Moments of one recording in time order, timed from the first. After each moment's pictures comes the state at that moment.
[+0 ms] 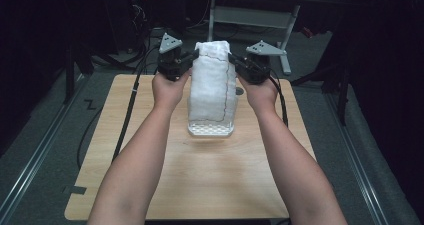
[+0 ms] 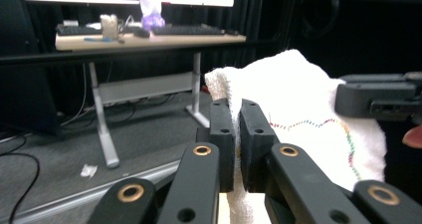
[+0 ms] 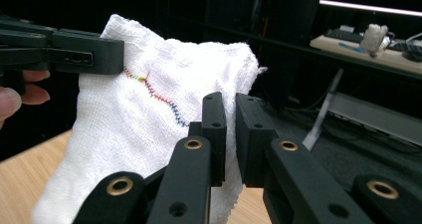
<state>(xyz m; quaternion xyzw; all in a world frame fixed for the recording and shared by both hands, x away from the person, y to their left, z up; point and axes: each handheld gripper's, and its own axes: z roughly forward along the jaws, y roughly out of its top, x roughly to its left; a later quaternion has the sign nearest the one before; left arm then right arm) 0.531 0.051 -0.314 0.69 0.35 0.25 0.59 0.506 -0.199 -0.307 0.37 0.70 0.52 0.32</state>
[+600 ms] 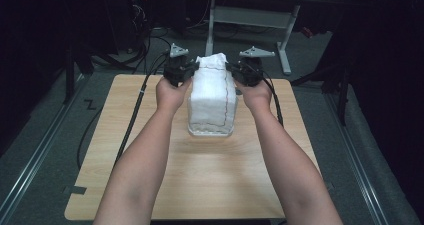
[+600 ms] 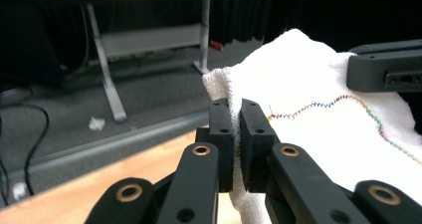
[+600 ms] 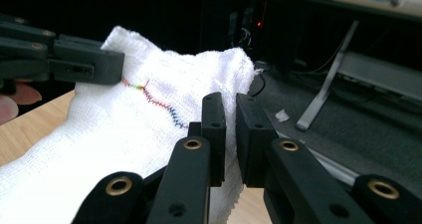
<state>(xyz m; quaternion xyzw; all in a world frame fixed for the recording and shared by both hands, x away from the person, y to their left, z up) 0.560 0.046 -0.360 0.73 0.38 0.21 0.52 0.541 -0.199 -0.346 0.40 0.73 0.48 0.28</state>
